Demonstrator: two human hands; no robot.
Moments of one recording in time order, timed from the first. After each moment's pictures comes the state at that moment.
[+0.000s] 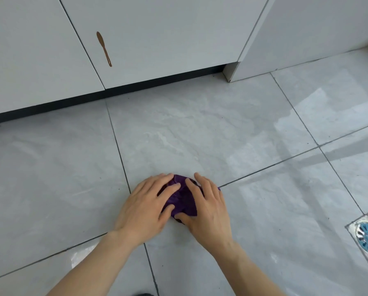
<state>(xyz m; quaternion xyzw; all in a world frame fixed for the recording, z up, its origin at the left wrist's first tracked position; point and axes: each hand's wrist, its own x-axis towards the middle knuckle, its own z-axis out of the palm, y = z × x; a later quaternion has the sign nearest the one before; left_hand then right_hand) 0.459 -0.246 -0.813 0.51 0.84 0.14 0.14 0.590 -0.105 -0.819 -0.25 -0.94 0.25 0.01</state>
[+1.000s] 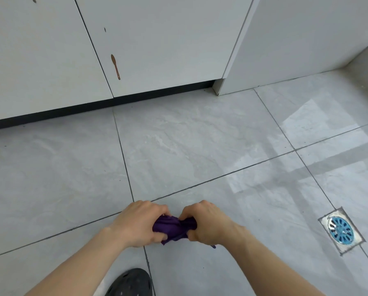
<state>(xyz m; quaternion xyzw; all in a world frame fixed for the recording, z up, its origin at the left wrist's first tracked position) 0.500 -0.263 -0.756 0.48 0.80 0.06 0.35 0.626 -0.087 -0.754 -0.11 -0.91 0.30 -0.26</state>
